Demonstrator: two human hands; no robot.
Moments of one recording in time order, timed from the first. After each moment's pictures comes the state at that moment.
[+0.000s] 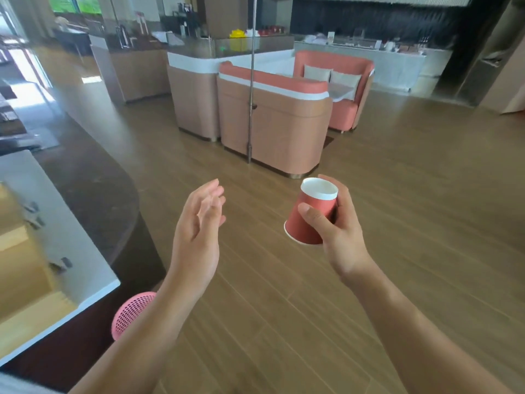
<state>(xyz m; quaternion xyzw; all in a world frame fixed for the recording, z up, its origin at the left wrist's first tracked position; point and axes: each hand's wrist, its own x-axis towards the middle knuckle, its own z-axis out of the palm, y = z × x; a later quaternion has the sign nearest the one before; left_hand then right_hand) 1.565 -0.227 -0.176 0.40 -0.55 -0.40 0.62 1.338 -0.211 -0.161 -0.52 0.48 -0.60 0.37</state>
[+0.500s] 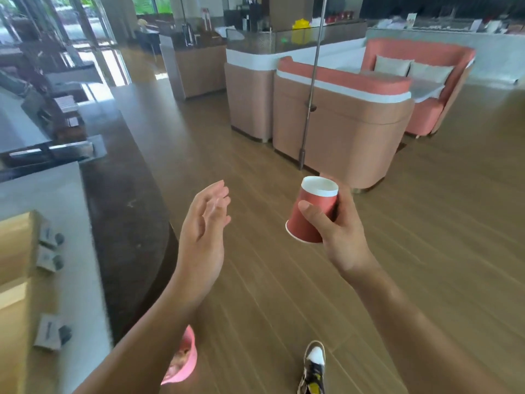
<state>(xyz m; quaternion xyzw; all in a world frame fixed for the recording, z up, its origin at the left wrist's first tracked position) 1.607 -0.499 -0.186 0.48 -0.50 -0.34 0.64 1.387 -0.536 -0.188 -0.55 0.41 -0.57 0.45</state>
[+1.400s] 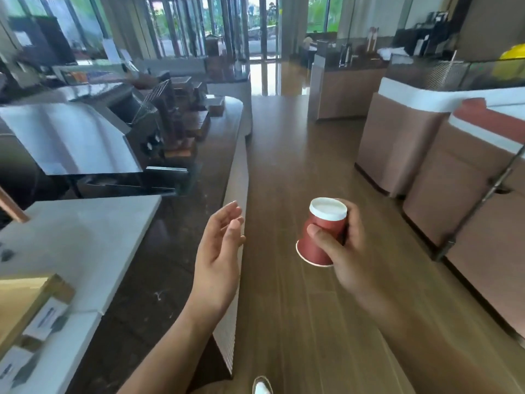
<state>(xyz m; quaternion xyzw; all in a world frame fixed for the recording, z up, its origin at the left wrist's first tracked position) 1.771 -0.939 -0.187 0.67 -0.33 -0.11 0.66 1.621 -1.094 -0.201 -0.68 0.23 -0.45 0.54</state>
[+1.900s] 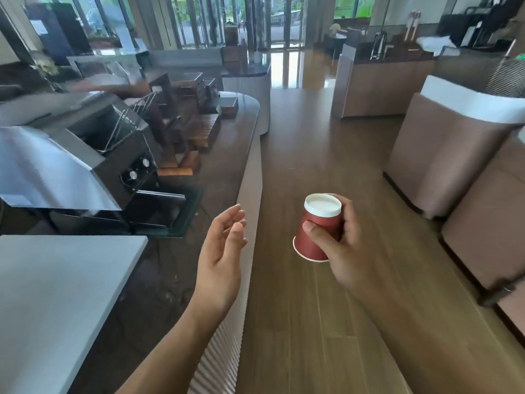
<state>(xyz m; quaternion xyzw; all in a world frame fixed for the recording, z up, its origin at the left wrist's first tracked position) 1.959 -1.158 -0.179 0.69 -0.29 -0.12 0.66 1.830 -1.320 -0.186 -0.69 0.20 -0.40 0.57</state>
